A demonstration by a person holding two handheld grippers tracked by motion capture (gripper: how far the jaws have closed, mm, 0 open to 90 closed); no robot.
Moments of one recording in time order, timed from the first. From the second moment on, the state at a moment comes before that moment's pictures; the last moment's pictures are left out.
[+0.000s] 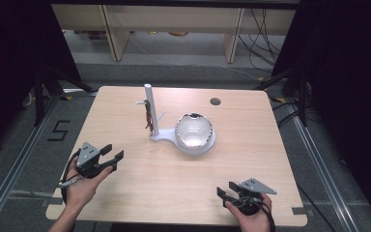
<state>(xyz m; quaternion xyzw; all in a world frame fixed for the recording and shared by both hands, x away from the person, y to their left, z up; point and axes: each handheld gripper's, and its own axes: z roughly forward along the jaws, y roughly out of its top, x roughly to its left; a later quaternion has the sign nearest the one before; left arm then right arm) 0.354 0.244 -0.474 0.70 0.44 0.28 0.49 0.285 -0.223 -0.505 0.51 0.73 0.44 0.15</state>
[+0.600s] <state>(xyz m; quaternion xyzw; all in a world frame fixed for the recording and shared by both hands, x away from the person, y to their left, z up) 0.329 0.267 -0.514 0.70 0.45 0.28 0.48 0.285 -0.224 -0.506 0.51 0.73 0.44 0.15</state>
